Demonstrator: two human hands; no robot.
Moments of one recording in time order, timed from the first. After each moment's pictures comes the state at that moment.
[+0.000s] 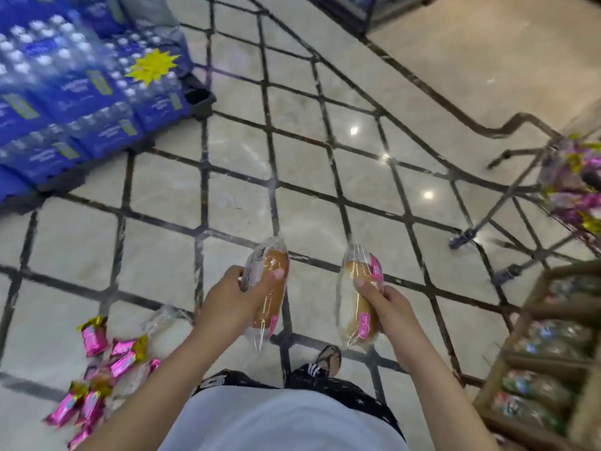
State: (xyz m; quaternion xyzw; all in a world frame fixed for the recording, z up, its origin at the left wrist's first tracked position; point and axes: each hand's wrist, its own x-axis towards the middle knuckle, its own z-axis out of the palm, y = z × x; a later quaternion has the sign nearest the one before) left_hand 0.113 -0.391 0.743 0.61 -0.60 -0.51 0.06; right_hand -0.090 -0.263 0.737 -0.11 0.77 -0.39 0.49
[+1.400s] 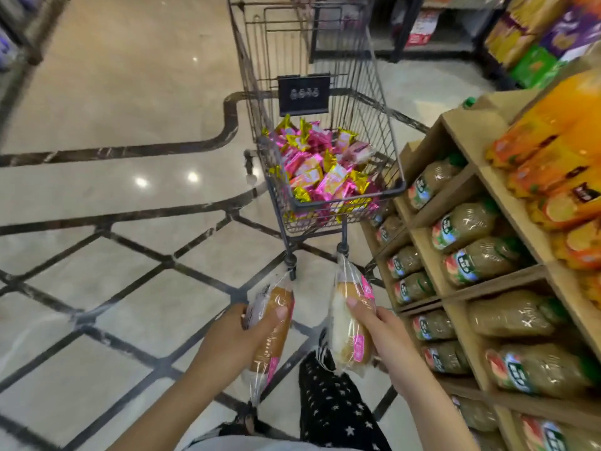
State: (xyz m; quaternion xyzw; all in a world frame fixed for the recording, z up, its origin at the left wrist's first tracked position) left_hand -0.666 -0.392 0.752 0.23 -0.80 -0.49 -0.24; right_hand -0.681 -0.157 0.743 0.28 0.71 -0.60 0.26
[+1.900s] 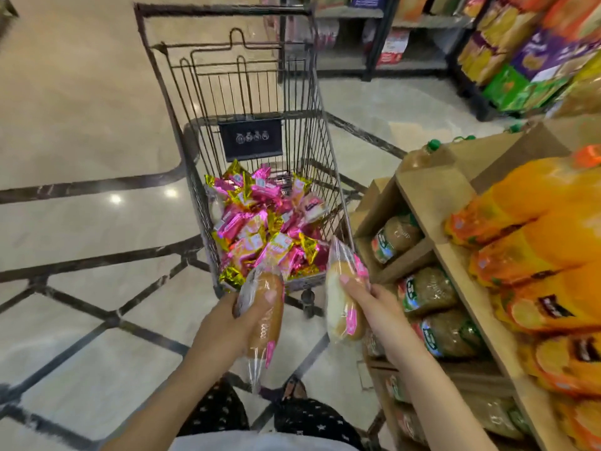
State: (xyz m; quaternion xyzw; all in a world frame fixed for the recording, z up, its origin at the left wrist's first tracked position) left_hand -0.923 -0.258 0.757 0.24 -0.76 -0.56 -0.21; right_hand -0.953 -0.024 0.753 0.27 0.74 -0.58 0.21
